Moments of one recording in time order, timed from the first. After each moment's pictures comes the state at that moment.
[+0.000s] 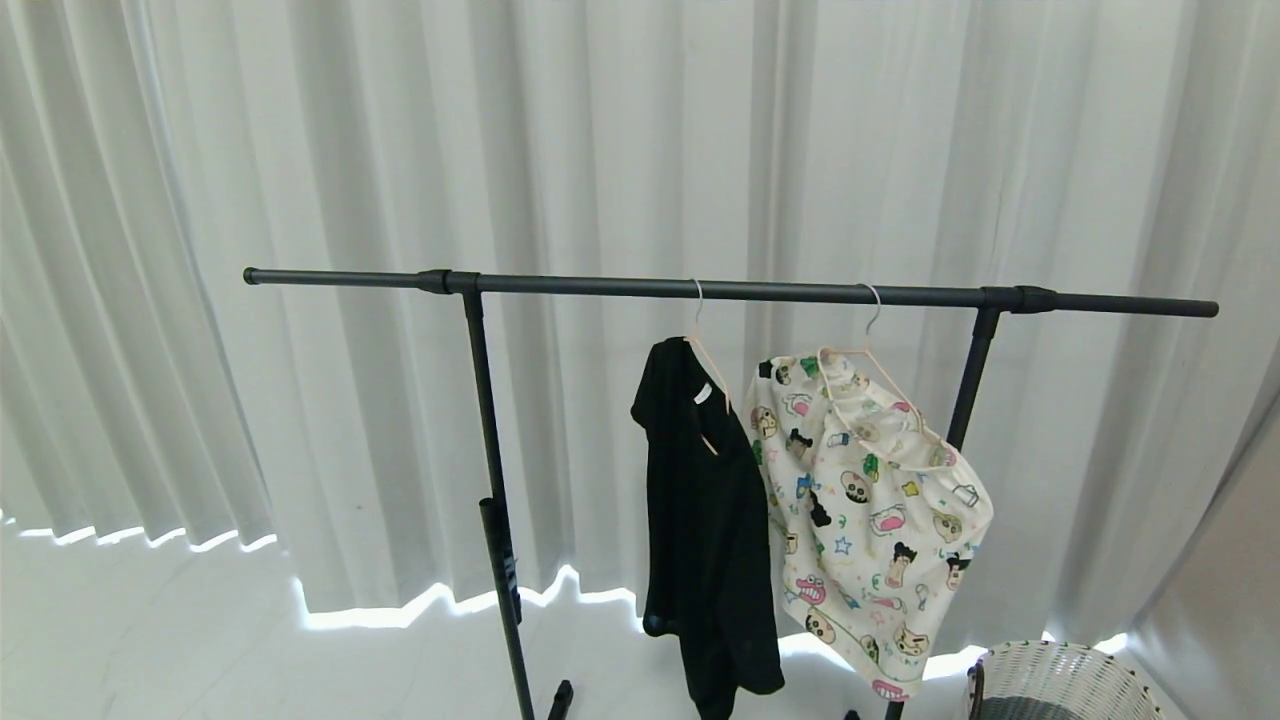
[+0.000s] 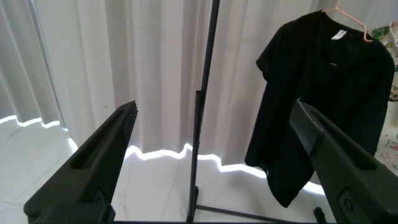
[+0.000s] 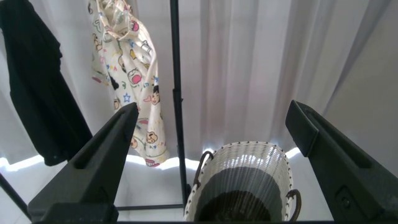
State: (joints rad) left arm 0.00 0.00 0.00 0.01 0.00 -0.02; right arm 0.00 0.00 0.00 0.00 -0.06 0.04
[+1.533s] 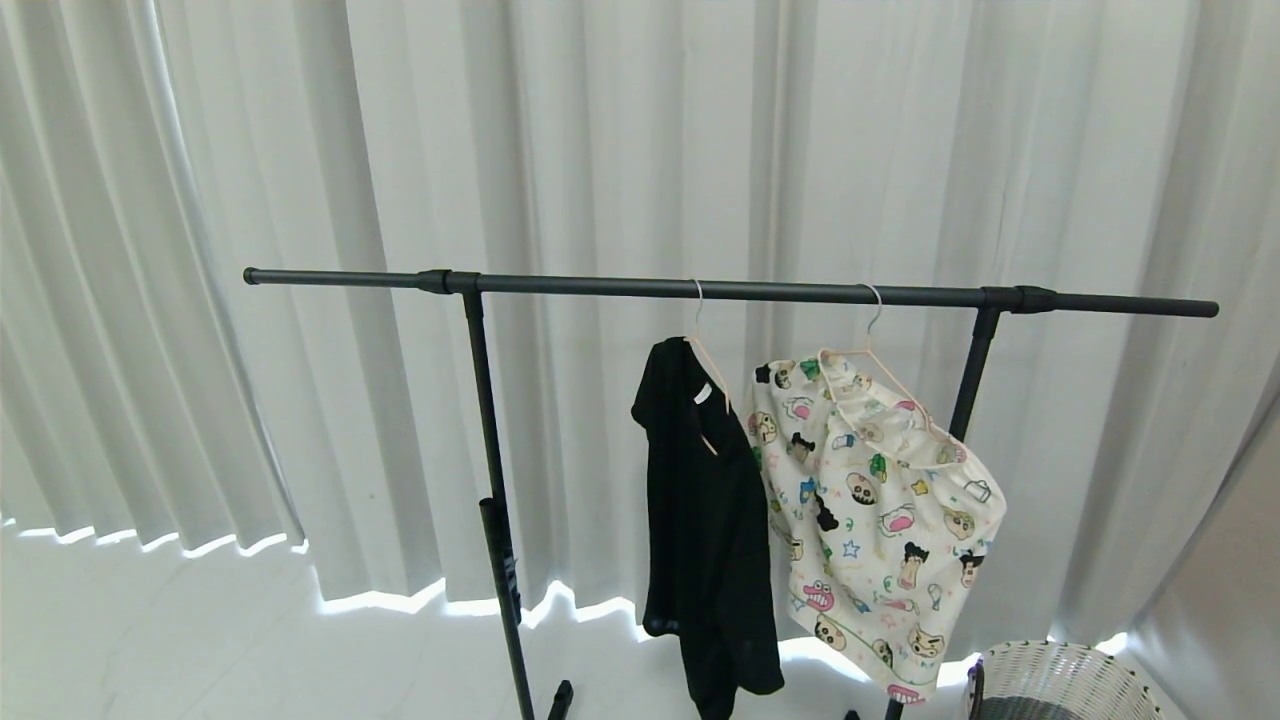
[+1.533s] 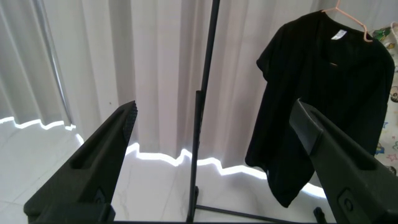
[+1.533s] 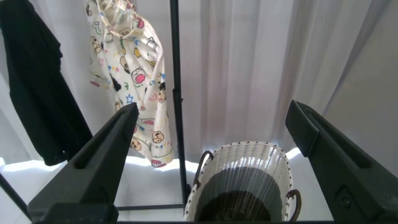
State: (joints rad) left arm 0.00 0.00 0.00 0.01 0.00 -0.02; right arm 0.00 0.00 0.00 0.00 -0.06 0.04
